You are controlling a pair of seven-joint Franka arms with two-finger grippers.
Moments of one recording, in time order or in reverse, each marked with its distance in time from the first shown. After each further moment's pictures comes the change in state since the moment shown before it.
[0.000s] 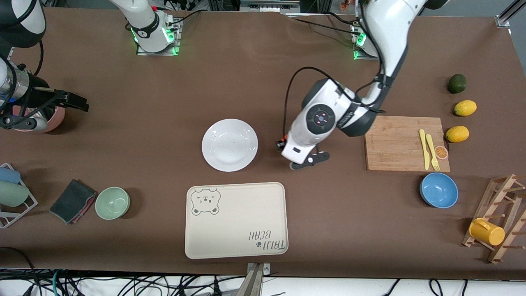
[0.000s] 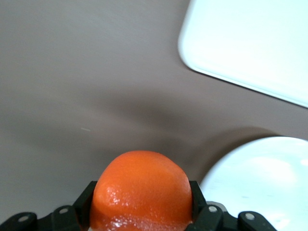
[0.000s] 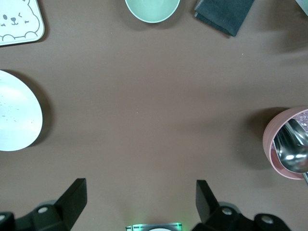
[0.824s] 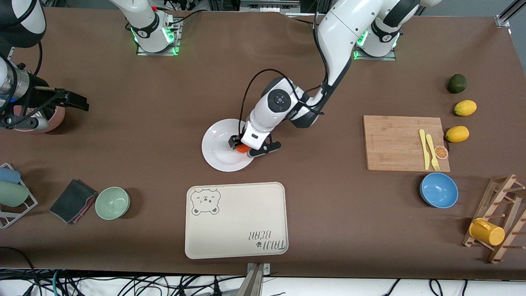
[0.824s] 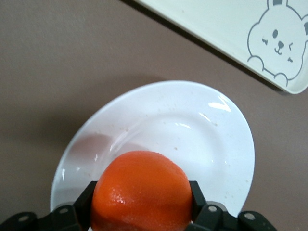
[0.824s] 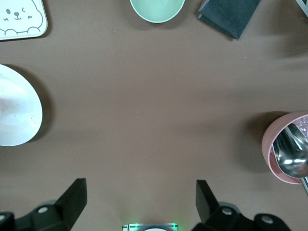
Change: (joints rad) left arm -0.195 0.180 0.001 0.015 -0.090 0.473 -0.101; right arm 0.001 0.002 0.001 0.000 0.000 0.000 -0.035
